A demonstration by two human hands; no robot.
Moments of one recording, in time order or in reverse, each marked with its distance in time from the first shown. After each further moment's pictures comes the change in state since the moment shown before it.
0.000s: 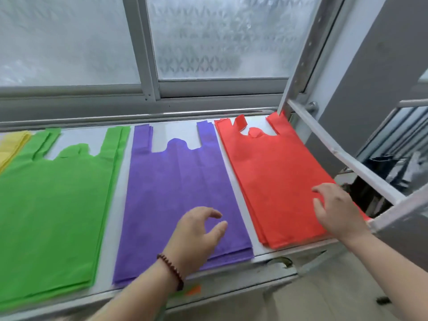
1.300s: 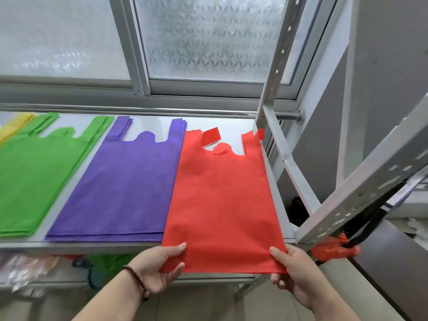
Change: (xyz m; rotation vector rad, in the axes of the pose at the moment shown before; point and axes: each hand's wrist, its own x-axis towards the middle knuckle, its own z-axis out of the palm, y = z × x) left_hand -0.023 0.083 0.124 -1.197 0.017 -1.071; right_hand -0.064 0.101 -0.042 1.218 -0.711 0.675
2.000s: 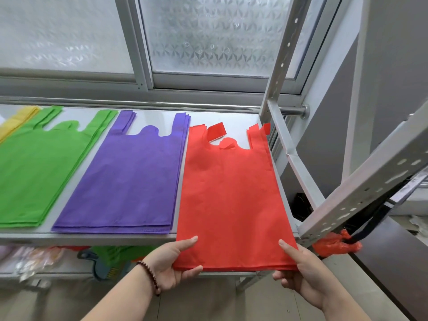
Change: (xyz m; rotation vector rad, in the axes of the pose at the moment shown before) left_hand 0.009 -0.012 0.009 0.019 -0.046 -0.005; right_hand -0.004 0.006 -0.011 0.095 -0.067 0.058
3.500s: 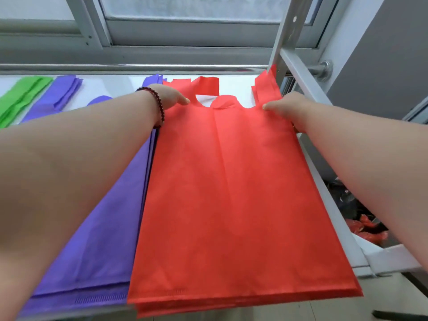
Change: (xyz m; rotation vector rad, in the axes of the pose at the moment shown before) left_hand 0.135 0.274 0.069 0.726 0.349 0.579; right_hand 0.217 -0.217 0.066 -0.766 0.425 -0.371
